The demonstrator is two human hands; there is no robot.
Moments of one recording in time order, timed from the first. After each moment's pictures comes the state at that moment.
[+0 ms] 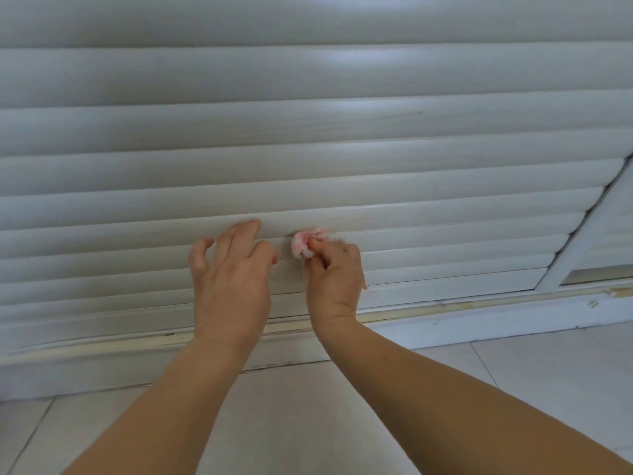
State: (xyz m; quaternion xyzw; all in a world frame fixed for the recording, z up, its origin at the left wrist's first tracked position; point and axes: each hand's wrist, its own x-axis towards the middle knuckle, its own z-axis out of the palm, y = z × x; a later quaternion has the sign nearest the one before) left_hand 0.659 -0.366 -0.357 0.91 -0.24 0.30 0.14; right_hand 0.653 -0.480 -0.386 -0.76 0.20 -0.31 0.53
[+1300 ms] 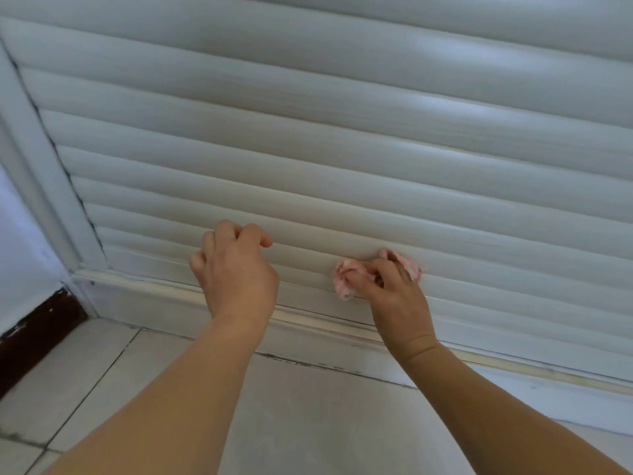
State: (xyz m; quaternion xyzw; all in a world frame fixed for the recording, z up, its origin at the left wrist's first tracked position) left_hand 0.697 -0.249 -0.381 0.92 0.07 0.28 0.27; right_hand 0.693 -0.454 -0.436 -0.89 -0.20 -0.39 0.07
